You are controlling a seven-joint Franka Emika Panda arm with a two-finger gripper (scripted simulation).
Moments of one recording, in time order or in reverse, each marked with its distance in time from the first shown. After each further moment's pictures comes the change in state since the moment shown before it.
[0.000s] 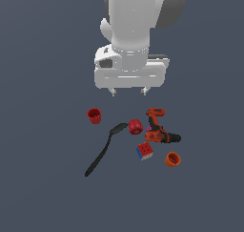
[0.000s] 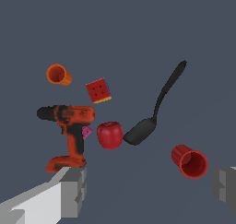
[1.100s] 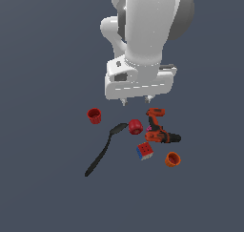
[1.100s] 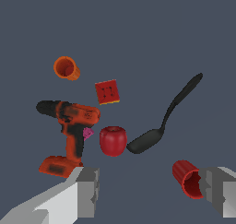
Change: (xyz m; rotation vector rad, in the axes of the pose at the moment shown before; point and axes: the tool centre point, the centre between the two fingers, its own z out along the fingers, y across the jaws) arm 0.017 -0.024 0.022 -0.031 -0.011 -0.143
